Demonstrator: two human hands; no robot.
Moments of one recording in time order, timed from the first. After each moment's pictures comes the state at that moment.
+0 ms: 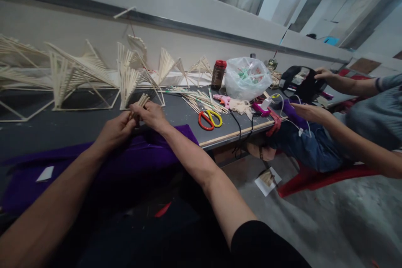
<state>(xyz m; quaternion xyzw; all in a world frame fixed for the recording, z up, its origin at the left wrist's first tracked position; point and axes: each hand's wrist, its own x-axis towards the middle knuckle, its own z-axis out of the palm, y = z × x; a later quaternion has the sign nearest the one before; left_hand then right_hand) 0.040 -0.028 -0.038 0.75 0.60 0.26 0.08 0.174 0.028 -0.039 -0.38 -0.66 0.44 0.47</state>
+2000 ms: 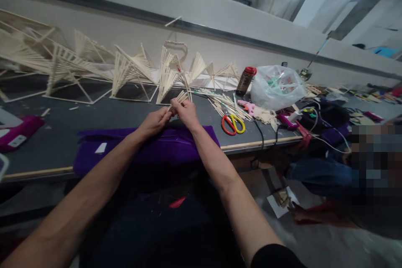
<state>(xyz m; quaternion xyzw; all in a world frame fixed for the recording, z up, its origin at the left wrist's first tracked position) 0.037 -0.027 -0.043 0.77 0.55 0.31 0.14 0.177 0.024 -0.048 -0.32 -0.61 0.47 0.55</state>
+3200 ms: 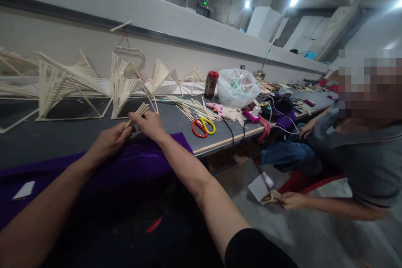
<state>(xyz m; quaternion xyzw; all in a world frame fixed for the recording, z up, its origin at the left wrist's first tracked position) 0.042 -0.027 -0.032 0.76 0.61 0.21 0.11 0.184 0.019 -0.033 -0.45 -0.67 0.37 0.47</state>
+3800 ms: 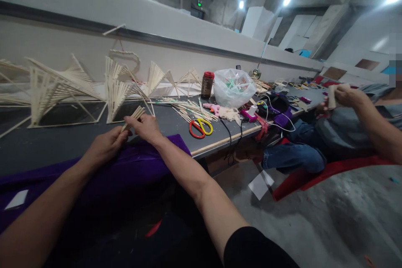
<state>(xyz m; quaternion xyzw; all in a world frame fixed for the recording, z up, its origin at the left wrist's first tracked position) 0.041 -0.025 -0.031 0.76 0.61 0.19 0.10 0.186 0.013 -0.024 -0.48 -0.67 0.36 0.44</state>
